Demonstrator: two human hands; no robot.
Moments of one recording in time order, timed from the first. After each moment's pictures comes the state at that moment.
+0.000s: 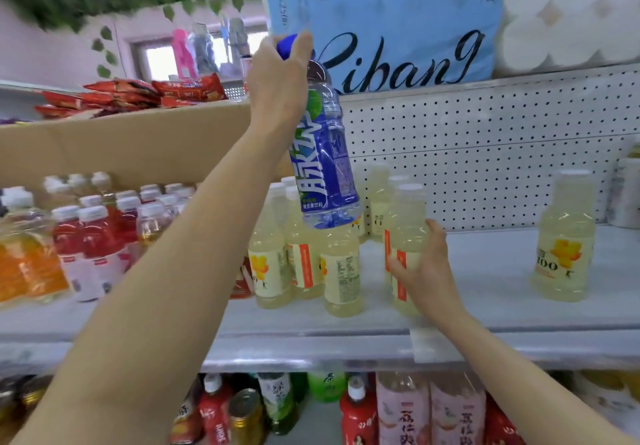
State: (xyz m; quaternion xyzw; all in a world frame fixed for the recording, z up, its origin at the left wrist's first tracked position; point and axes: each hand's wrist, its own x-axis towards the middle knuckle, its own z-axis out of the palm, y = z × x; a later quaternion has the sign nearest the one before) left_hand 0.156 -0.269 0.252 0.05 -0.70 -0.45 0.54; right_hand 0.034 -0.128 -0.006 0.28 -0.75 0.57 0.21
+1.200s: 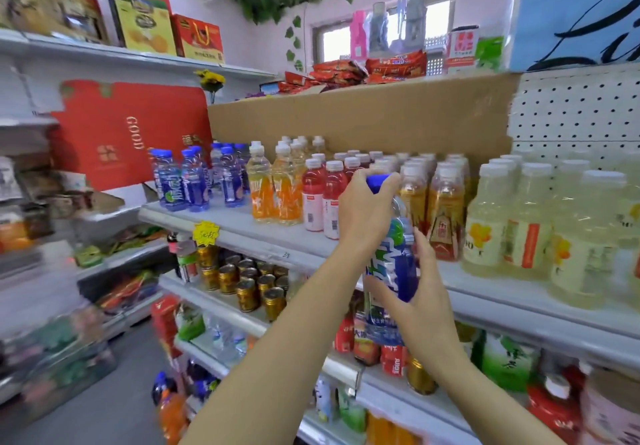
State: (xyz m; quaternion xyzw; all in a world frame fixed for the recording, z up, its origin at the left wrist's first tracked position) left_hand 0.364 -0.399 0.100 0.26 -0.72 -0.41 0.49; right_hand 0.330 -0.300 -0.006 0.45 -0.59 0.66 -0.06
